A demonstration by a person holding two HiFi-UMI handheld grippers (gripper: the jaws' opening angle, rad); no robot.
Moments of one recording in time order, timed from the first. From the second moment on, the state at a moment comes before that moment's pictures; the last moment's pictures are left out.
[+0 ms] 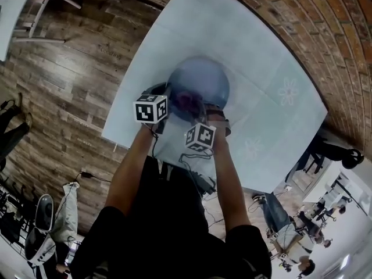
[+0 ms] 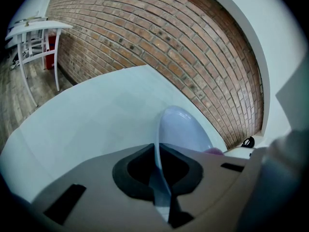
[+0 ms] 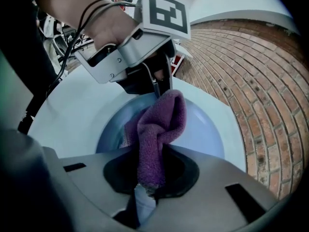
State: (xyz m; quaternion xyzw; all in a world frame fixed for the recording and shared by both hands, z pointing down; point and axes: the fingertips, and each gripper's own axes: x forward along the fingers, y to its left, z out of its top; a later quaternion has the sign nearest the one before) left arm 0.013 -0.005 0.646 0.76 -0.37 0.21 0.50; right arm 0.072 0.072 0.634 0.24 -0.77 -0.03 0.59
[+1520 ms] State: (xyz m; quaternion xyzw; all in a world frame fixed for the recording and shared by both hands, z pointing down) left arm 0.013 -0.006 0.646 0.76 -0.37 0.22 0.49; right arm 0.106 0.087 0.637 0.28 -0.74 0.02 0.61
